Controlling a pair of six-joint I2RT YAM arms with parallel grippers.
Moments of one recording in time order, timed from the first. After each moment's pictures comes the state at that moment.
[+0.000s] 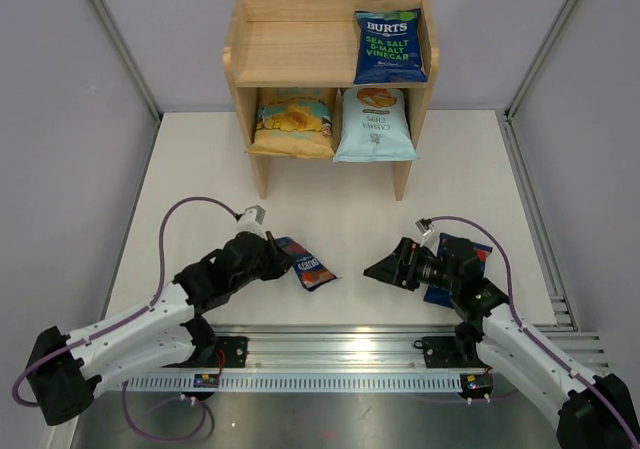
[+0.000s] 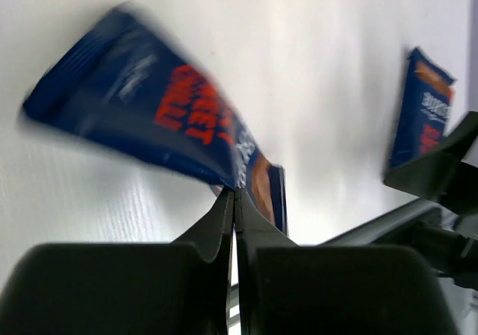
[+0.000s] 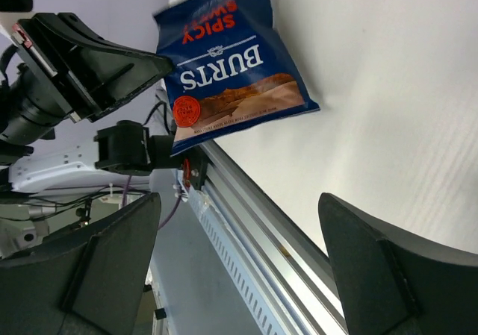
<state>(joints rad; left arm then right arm) -0.85 0.83 0.48 -0.28 -0.18 -0.92 0.46 0.65 0.19 0.07 -0.60 0.95</state>
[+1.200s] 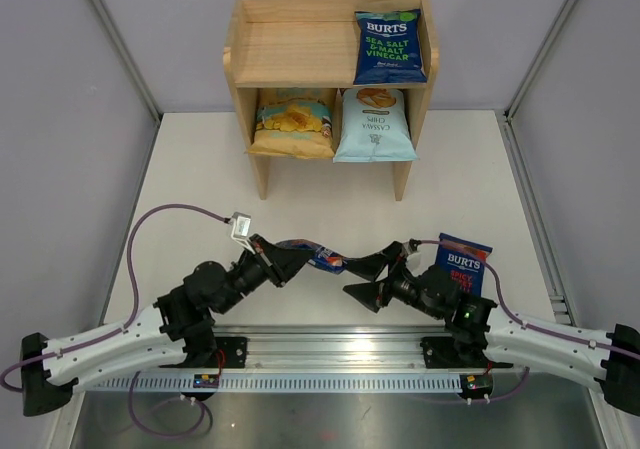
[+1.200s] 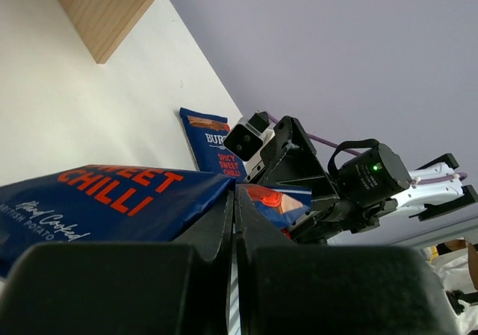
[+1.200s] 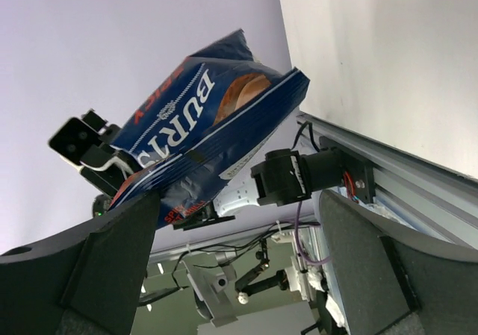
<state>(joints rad) -1.11 0.53 0.38 0.19 -0.24 -0.83 1.07 0.66 0.18 0.33 0.06 1.73</state>
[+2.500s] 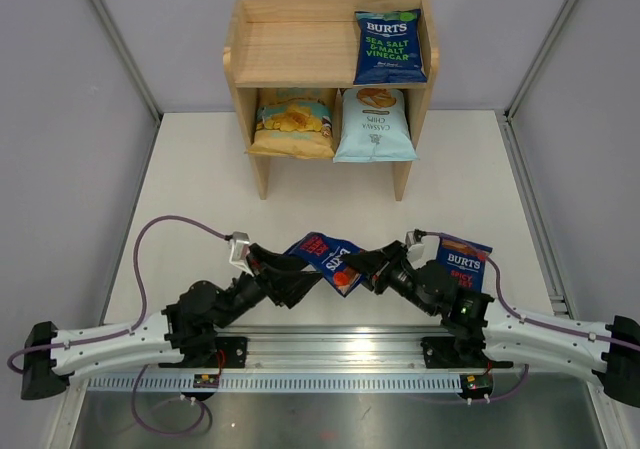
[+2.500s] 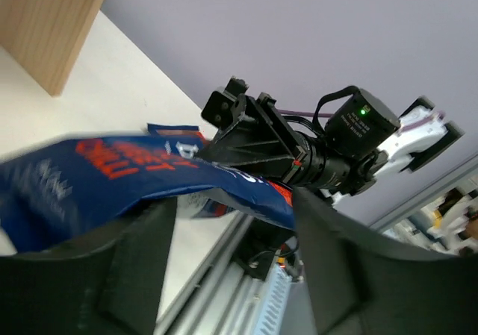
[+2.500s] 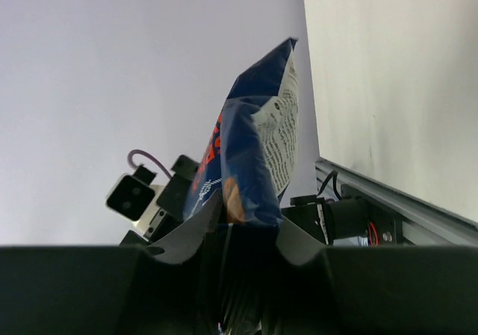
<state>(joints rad) -1.25 0.48 0.20 0.51 -0.27 -0.63 1.11 0.74 0.27 0.37 0.26 1.70</state>
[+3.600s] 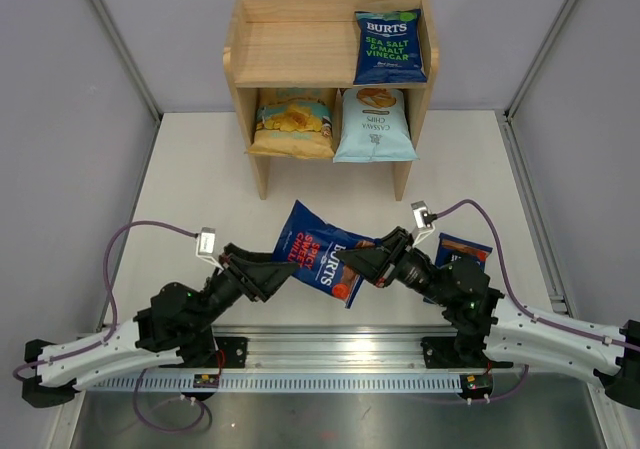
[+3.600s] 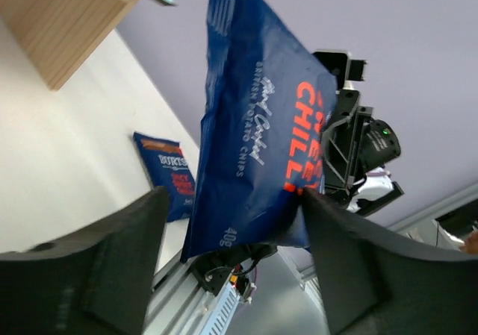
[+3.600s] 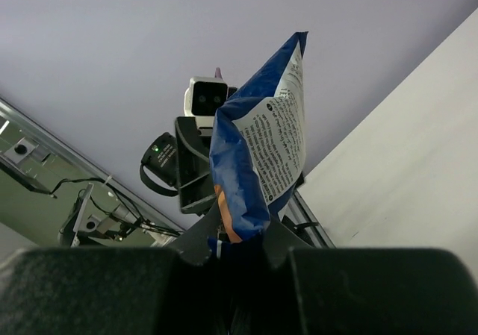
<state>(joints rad) -1.25 0.21 0.30 0.15 -0.38 -0.83 1.11 0.69 0.40 0.63 0.03 0.85</state>
